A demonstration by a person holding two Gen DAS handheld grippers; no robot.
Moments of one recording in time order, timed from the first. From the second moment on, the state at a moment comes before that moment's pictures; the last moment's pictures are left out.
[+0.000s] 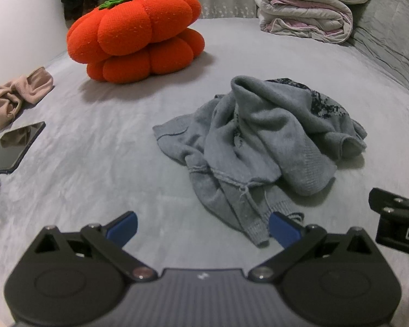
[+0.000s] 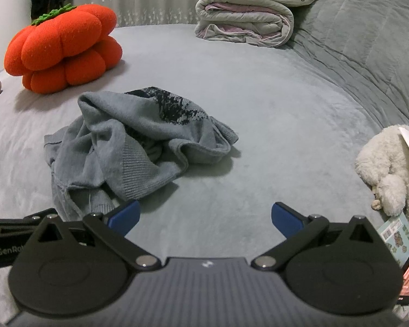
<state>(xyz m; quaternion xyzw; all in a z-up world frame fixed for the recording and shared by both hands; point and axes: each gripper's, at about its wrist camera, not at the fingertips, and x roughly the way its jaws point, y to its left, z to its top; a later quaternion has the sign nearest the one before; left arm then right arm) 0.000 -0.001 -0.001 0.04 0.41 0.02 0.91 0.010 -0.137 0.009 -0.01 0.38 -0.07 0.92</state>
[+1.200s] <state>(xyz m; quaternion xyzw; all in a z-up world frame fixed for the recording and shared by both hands) 0.001 -0.002 -0.003 0.04 0.41 0.01 0.91 0.010 -0.140 0.009 0.00 0.38 -0.07 0.92</state>
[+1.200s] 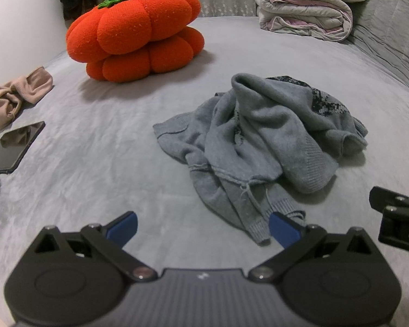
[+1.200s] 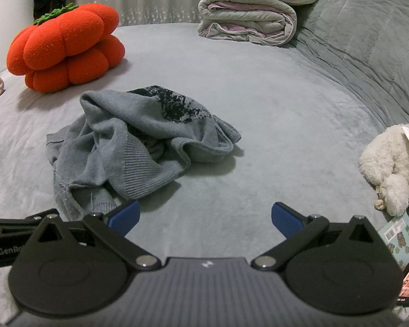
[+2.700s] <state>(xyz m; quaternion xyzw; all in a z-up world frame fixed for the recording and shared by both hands) 0.104 -0.016 -0.032 0.09 0.42 -0.02 0.90 0.113 -0.159 -0.020 0.02 0.43 0.02 0.90</state>
